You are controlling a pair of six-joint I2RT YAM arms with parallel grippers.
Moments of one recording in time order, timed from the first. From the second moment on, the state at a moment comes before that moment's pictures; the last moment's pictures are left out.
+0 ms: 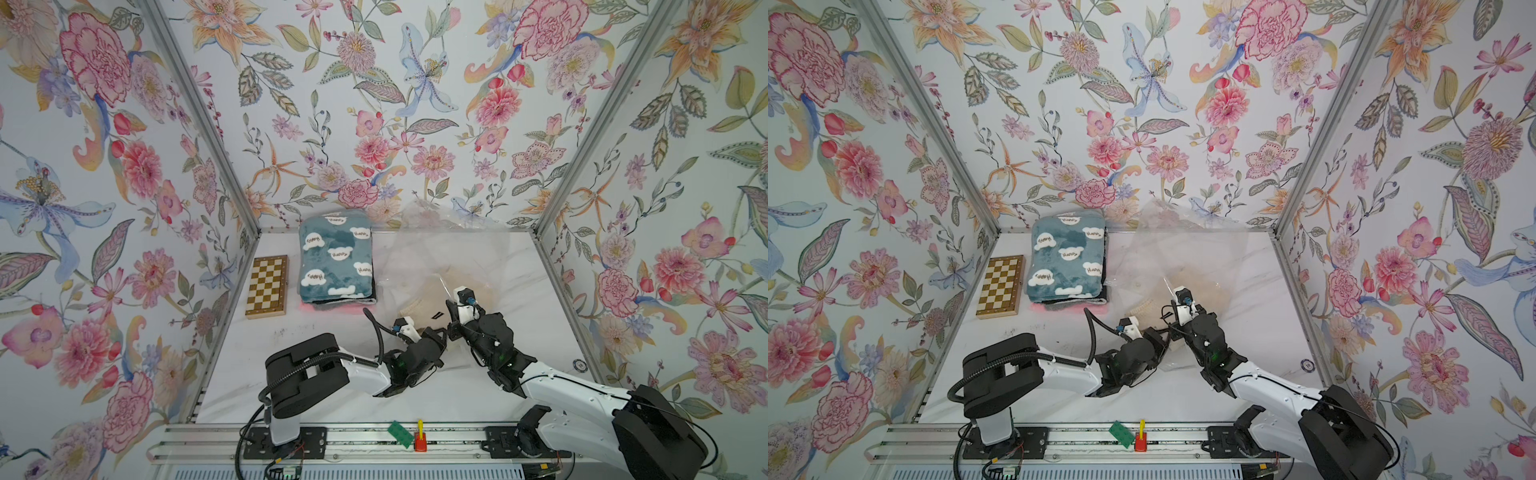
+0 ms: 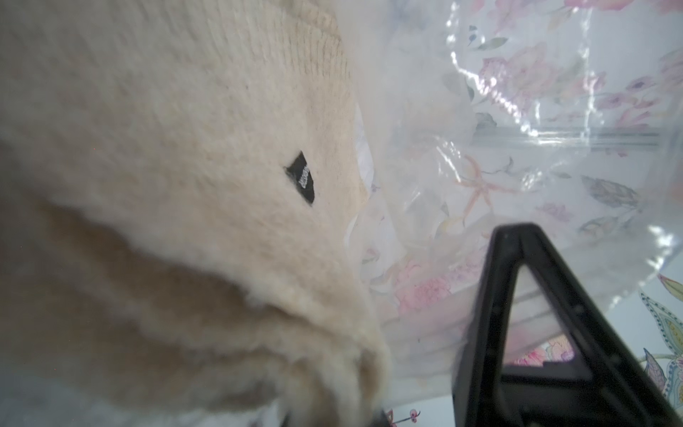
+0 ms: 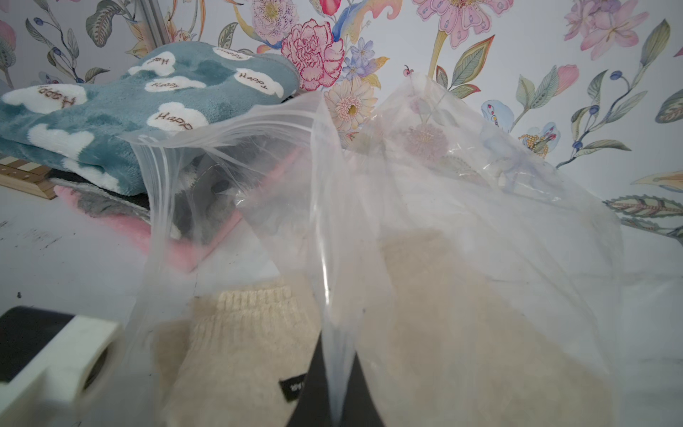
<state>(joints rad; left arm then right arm) -1.22 1.84 0.80 0.67 -0.47 -1.71 0.68 1.13 0.36 0.55 0.24 0.00</state>
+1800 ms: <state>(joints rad) -1.04 1.87 0.91 0.71 -0.31 -1.56 0.57 1.16 0.39 0.50 0.25 0.10</state>
